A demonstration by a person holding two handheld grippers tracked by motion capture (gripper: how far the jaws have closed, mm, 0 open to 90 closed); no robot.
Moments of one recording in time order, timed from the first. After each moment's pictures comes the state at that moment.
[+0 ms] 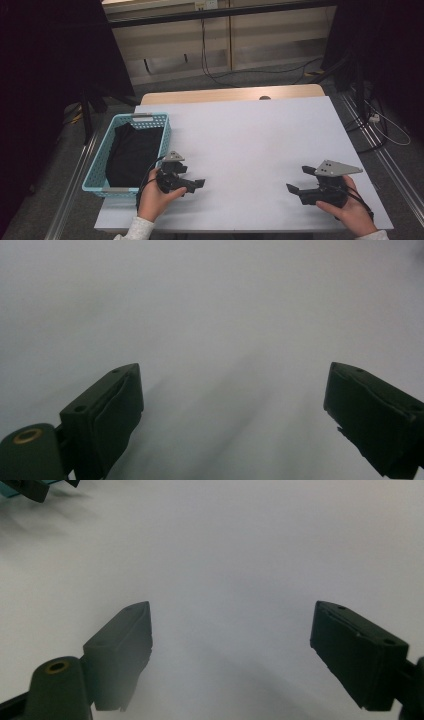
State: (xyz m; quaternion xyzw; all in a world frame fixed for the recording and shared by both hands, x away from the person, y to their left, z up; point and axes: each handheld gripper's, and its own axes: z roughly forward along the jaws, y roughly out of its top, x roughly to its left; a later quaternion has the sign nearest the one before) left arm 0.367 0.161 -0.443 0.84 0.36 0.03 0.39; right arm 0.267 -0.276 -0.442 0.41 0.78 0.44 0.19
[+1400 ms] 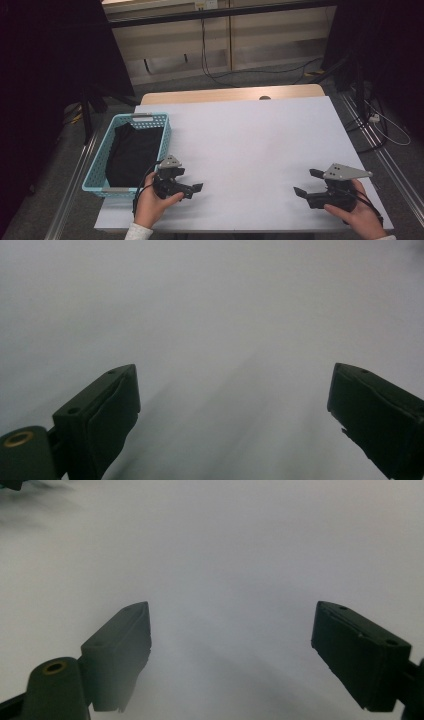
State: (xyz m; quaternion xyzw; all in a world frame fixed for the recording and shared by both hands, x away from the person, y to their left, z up) left arm 0.353 0.168 -0.442 0.85 0.34 0.05 0.40; right arm 0.256 -0.292 -0.445 0.42 0.78 0.43 0.19
